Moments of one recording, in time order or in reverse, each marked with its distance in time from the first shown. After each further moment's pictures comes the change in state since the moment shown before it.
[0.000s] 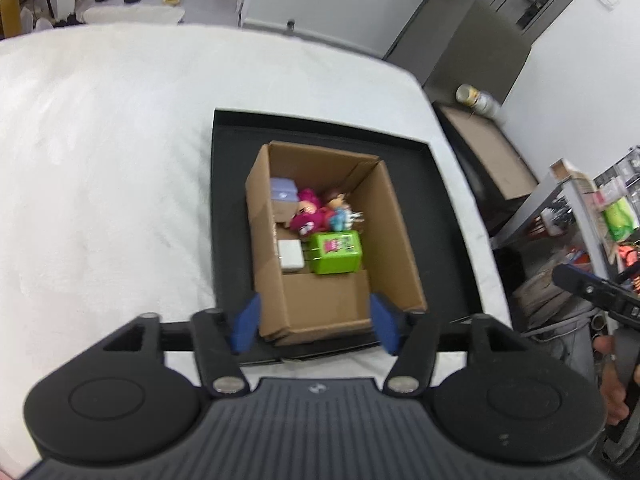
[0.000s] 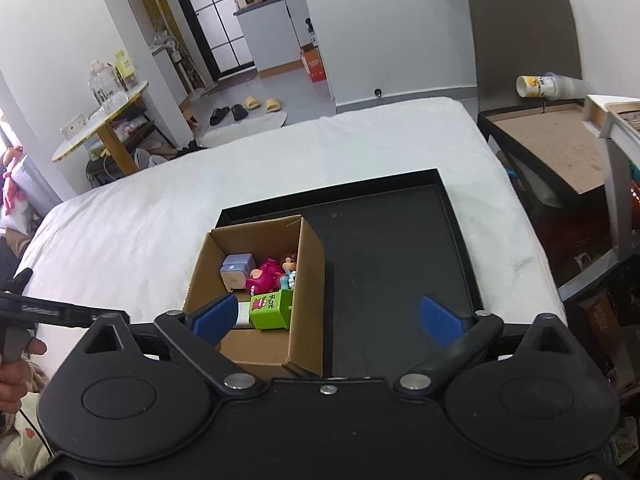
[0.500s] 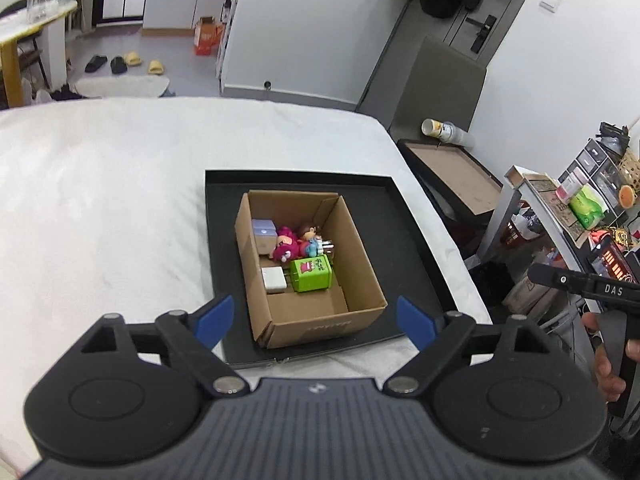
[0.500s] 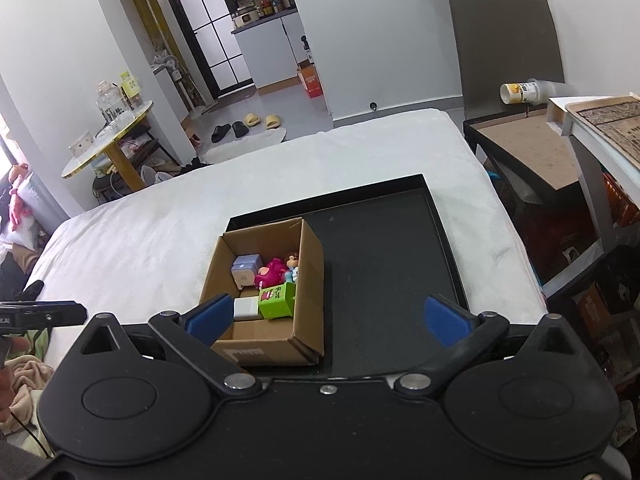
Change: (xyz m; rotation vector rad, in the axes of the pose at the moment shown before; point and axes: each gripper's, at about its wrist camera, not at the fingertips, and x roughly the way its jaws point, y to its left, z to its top) left arm -0.081 -0.034 -0.038 0.122 -0.172 0.007; right arm -0.048 -0.006 -0.017 0.036 -0.041 0.004
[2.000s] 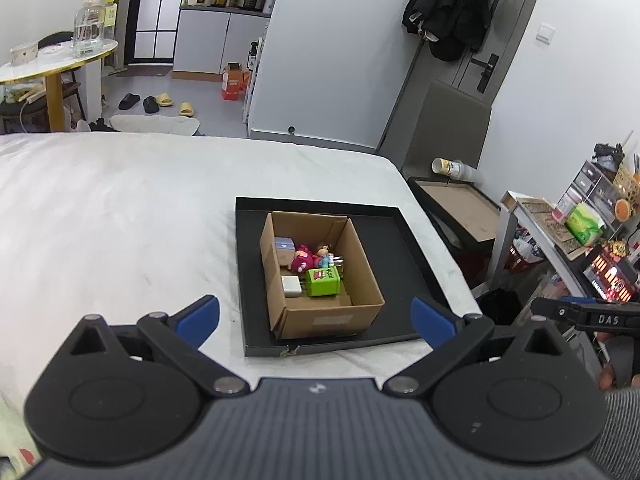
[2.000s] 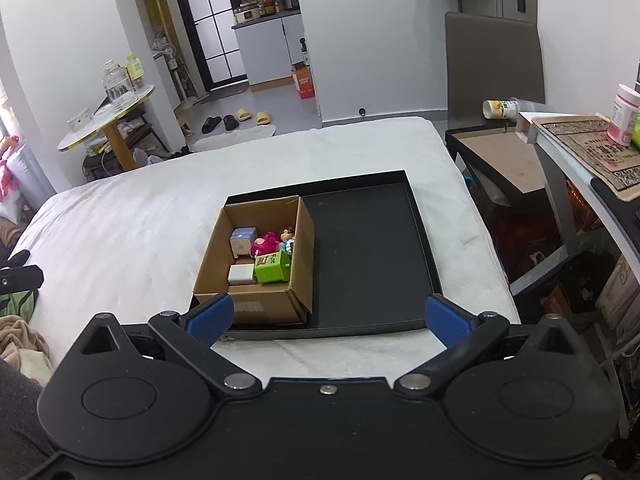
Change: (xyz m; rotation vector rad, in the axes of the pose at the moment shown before) left arm -0.078 -0.023 -0.053 -0.005 -0.147 0.083; right arm -0.055 0.022 -0.041 -0.085 -0.019 -0.077
